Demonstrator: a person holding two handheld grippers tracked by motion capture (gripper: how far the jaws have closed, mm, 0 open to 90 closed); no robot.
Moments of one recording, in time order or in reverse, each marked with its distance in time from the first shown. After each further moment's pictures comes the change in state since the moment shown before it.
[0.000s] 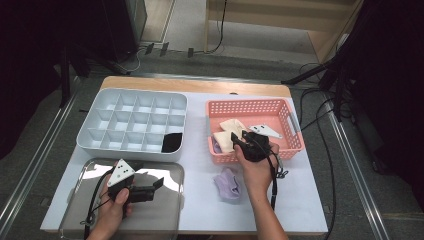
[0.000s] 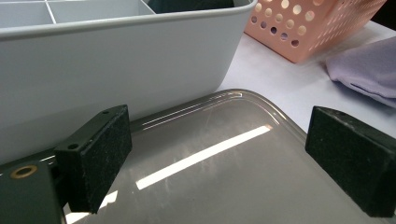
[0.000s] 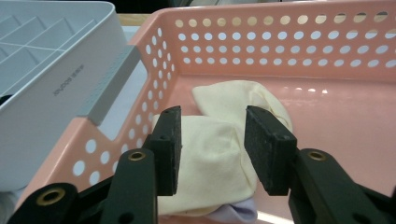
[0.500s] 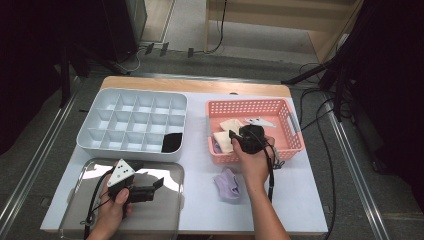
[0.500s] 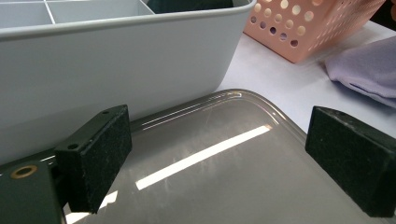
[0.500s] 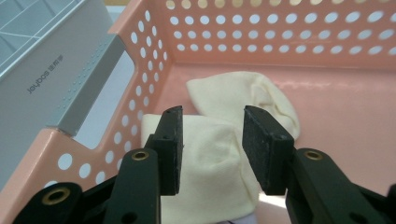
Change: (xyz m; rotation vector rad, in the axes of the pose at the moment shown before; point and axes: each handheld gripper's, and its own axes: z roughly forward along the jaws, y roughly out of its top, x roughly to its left) left arm 0.000 0.000 0.000 -0.002 0.002 0.004; right arm -0.003 0.012 0.025 0.117 0.006 0.025
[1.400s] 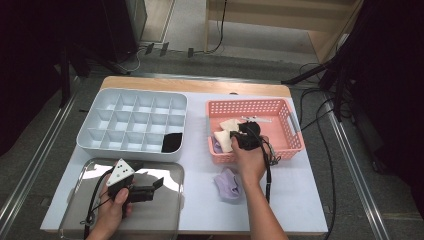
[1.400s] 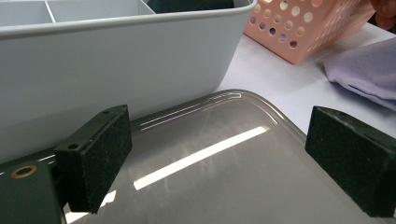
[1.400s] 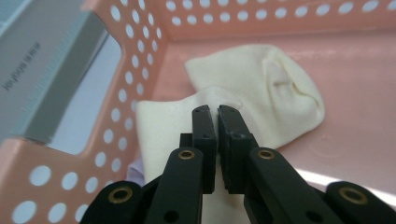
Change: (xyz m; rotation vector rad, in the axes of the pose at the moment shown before) left arm 0.001 0.000 0.000 0.000 -0.007 -0.004; right arm -0.002 0.002 0.017 0.084 0.006 0.076
